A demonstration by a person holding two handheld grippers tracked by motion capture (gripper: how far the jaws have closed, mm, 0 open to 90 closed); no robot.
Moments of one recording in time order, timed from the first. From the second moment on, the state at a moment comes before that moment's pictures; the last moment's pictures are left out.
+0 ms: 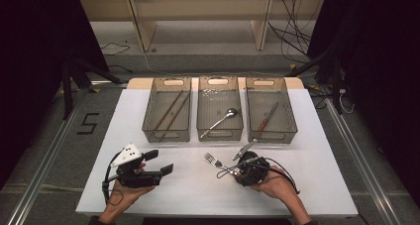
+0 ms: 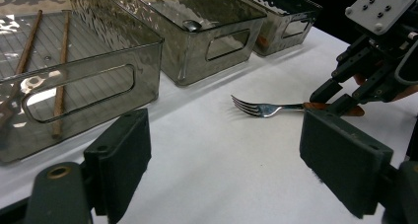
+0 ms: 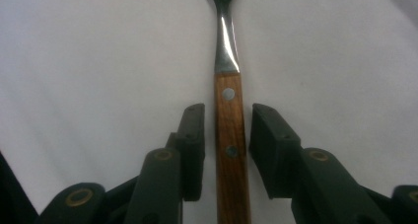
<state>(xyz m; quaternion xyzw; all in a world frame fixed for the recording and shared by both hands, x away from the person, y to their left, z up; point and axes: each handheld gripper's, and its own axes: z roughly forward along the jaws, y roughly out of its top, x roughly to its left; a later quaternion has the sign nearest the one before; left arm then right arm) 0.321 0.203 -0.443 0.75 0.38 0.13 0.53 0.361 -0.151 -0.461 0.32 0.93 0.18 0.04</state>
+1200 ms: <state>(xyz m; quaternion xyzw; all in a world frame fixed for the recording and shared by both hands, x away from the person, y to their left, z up) 0.321 0.204 -0.443 0.74 0.39 0.14 0.53 0.357 -0.163 -0.424 0.30 0.92 0.23 0.09</state>
